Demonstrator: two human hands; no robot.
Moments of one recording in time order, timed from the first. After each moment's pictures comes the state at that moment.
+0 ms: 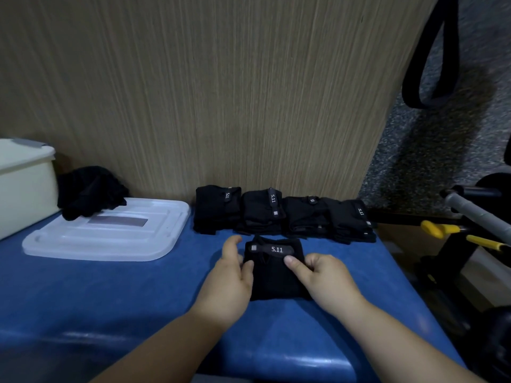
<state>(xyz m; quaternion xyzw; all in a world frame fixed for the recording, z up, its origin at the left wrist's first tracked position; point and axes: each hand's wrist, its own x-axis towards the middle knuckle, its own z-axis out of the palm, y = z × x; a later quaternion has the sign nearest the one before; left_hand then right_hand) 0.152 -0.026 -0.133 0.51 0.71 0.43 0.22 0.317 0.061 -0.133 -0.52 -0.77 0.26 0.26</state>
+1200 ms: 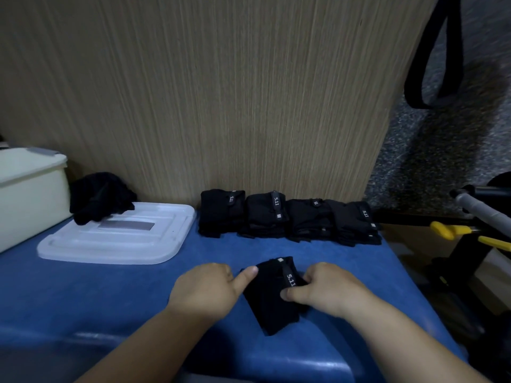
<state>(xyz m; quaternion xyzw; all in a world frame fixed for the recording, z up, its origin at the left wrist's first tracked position) 0.131 -0.043 -0.107 0.53 0.83 0.12 0.11 0.316 0.046 -0.097 -0.55 -0.80 0.24 0.02</state>
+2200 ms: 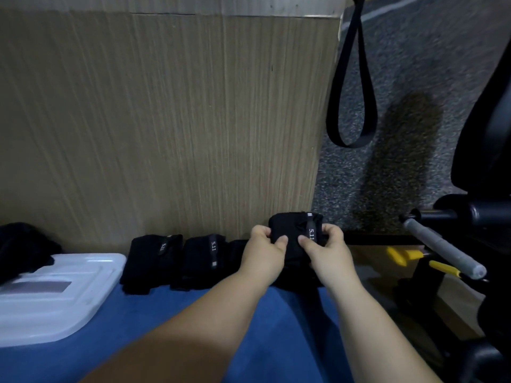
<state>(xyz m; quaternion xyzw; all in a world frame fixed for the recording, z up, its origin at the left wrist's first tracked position) 0.272 0.146 -0.057 0.46 0.67 0.51 0.29 0.387 0.181 -0.068 -0.52 -0.57 0.38 0.51</state>
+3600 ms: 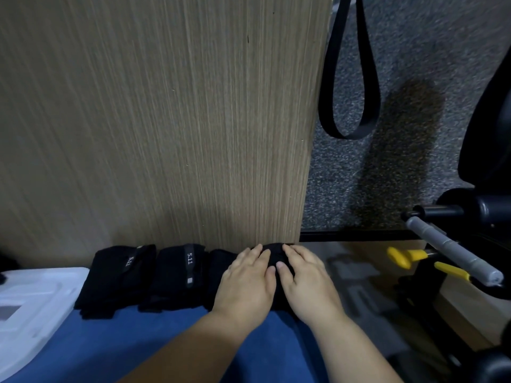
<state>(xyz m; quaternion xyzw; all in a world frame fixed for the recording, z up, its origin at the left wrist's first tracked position) 0.259 0.170 -0.112 0.66 0.71 0.23 0.06 0.385 0.213 -0.118 -0.52 -0.78 0.14 0.31</state>
